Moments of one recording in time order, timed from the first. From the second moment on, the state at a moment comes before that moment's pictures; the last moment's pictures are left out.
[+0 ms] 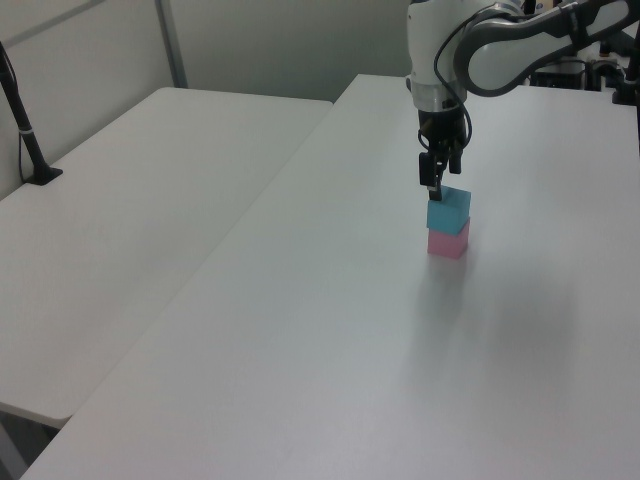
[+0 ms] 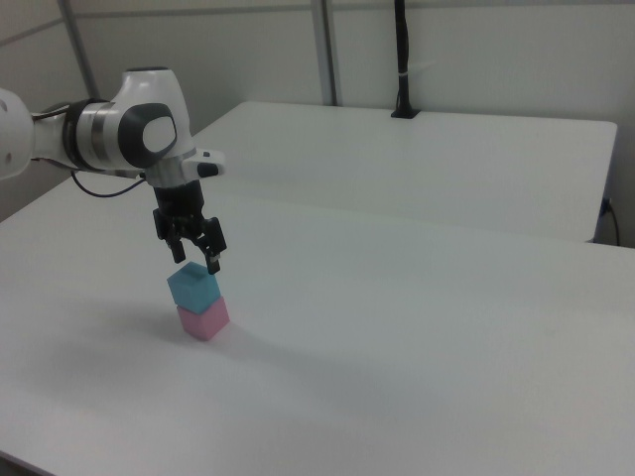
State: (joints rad) arm 0.09 0.21 0.06 -1.81 -0.08 1.91 0.30
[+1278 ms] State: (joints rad) arm 0.09 0.23 0.07 -1.83 -0.08 1.99 0.30
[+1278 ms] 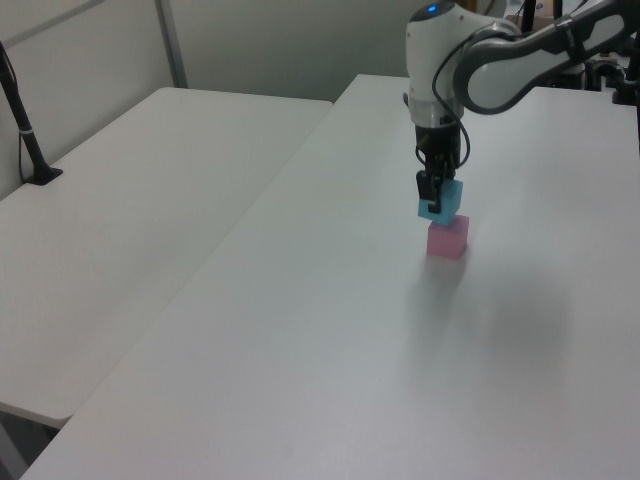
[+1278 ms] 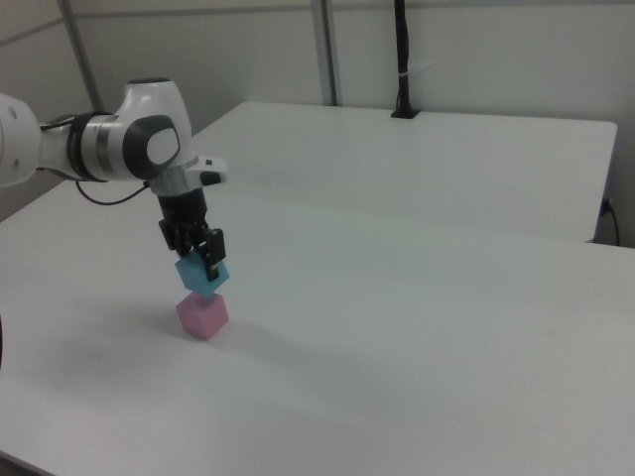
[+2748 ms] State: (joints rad) arm 0.01 0.40 0.07 -1.59 -0.08 2.06 0.30
